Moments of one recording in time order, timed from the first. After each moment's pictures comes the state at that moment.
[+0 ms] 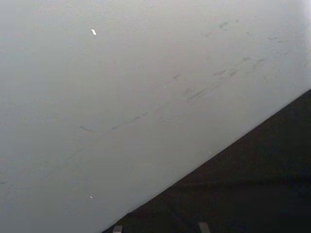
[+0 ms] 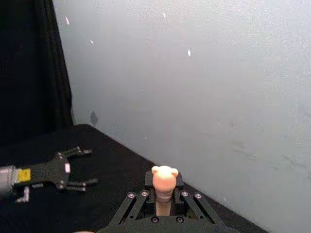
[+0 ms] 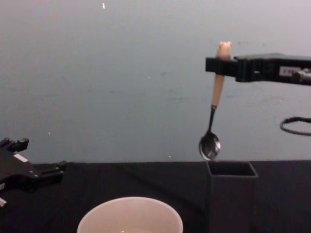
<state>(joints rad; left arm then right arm) -0.20 0.60 0.45 -1.41 -0.25 -0.12 0.03 0.34 0.46 -0.38 -1.71 0.50 0.26 0.38</state>
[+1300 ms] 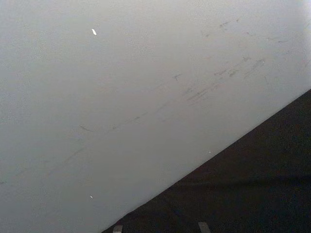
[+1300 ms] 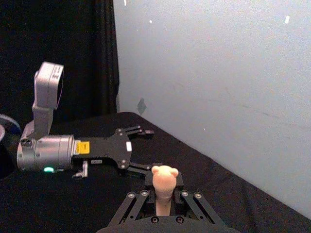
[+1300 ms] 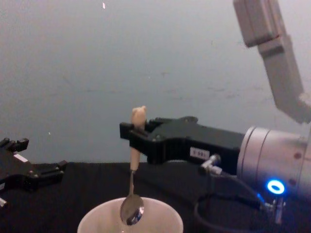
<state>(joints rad) -0.20 0.60 0.45 -1.41 -0.25 -0.12 0.03 0.32 0.32 -0.58 -1.54 0.36 0.04 0.44</state>
